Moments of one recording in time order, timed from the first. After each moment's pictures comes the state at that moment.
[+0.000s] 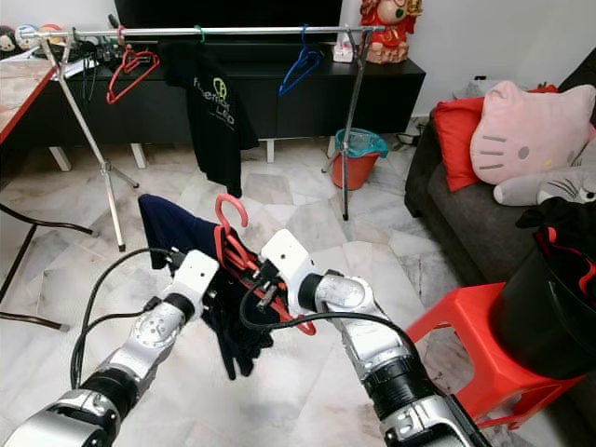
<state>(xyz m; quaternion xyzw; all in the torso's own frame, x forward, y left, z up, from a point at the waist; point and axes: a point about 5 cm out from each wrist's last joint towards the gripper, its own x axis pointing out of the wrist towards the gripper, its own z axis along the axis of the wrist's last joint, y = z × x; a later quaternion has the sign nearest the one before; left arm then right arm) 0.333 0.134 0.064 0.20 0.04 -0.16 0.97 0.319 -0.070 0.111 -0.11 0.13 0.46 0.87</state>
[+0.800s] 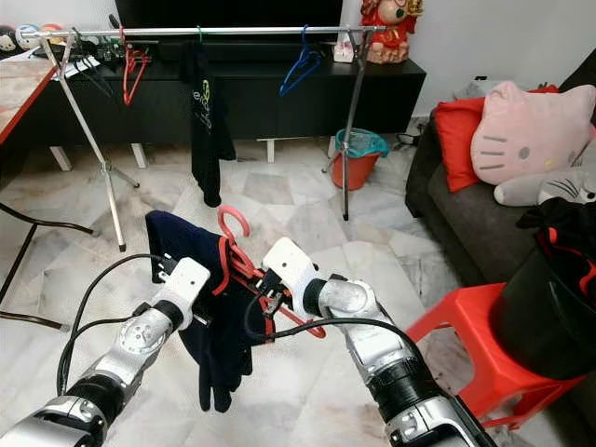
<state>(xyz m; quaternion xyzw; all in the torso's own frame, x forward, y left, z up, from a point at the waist) 0.326 0.149 0.056 0.21 0.05 -0.19 0.96 0.317 -0.078 0.098 -0.15 0.15 0.45 0.86</state>
